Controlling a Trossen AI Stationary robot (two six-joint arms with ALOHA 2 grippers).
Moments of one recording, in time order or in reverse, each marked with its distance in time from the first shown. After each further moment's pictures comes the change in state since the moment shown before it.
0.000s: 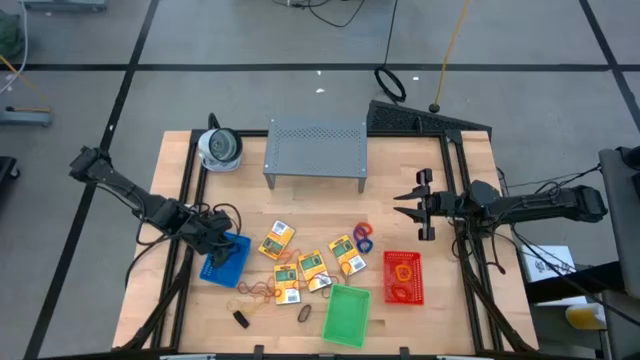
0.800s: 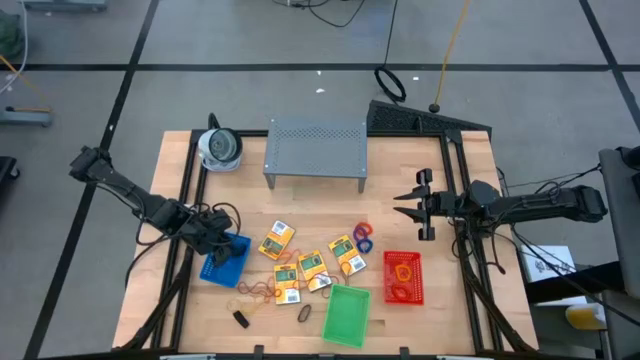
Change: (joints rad) left arm -0.002 0.000 0.000 0.010 -0.031 -0.033; right arm 0.000 0.000 0.000 0.000 0.000 0.000
